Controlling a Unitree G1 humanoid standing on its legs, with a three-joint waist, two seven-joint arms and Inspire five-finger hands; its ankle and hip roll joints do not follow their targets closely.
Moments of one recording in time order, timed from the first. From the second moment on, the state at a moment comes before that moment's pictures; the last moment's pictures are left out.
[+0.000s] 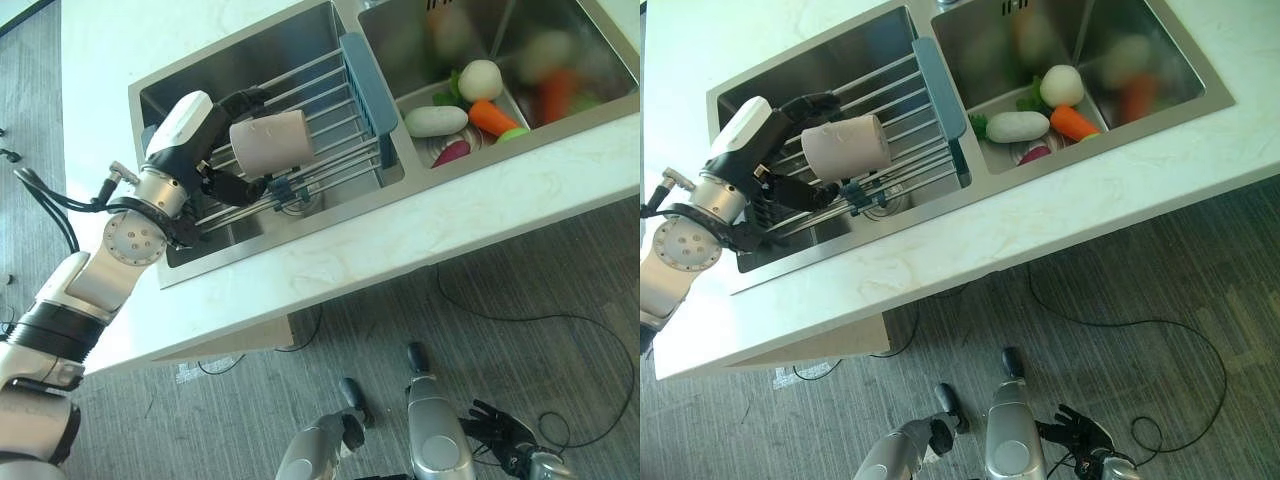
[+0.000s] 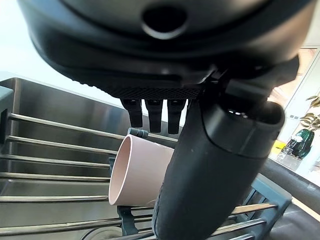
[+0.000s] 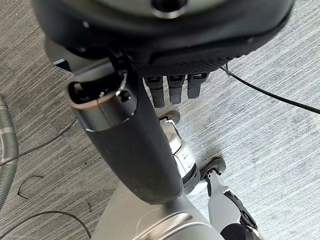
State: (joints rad) left arm -0.72 1.04 -0.41 0.23 -0.03 -0.16 0.08; right arm -0.02 -0.41 0.04 1.05 0.49 0.01 0.19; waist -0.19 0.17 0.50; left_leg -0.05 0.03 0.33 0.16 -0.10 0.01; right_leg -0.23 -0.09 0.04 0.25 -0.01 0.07
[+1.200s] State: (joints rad) left arm -0.96 1.08 -0.62 0.35 0.02 -0.08 0.07; right arm -0.05 -0.46 0.09 1.00 0.52 0.01 0.19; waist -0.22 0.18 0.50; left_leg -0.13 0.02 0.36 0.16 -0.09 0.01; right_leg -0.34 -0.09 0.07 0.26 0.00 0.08
